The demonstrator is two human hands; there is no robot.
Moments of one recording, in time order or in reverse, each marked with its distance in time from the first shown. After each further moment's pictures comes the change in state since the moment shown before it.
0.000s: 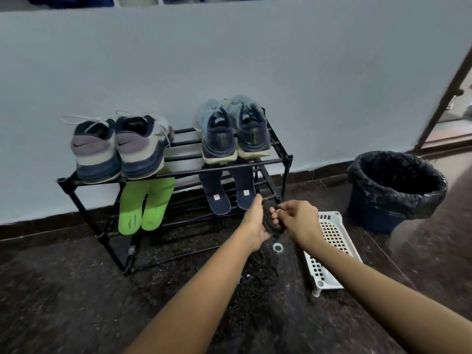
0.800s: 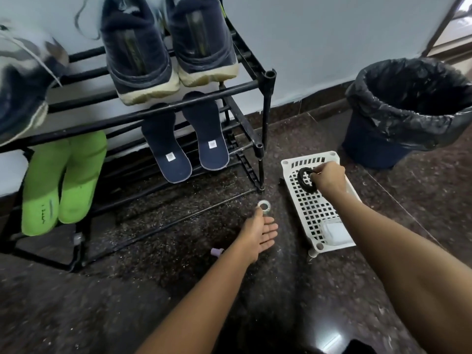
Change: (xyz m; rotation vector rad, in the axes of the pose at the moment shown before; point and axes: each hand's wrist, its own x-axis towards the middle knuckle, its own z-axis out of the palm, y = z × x) left_hand 0.136 -0.129 -0.036 0.325 0.029 -0.327; right_hand 0.123 0.223 0.002 -0.340 0.164 0.417
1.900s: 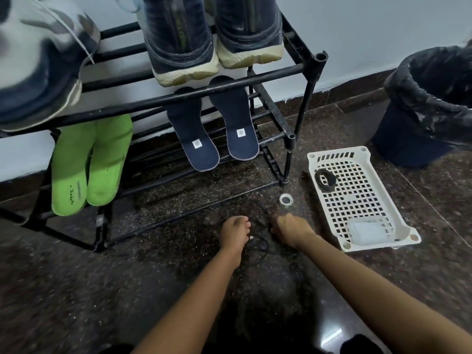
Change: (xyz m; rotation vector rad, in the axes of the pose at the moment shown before) left_hand 0.019 -0.029 -0.090 0.041 0.371 0.225; right_hand -0.117 -0.018 0.107 -0.657 -0.602 -0.564
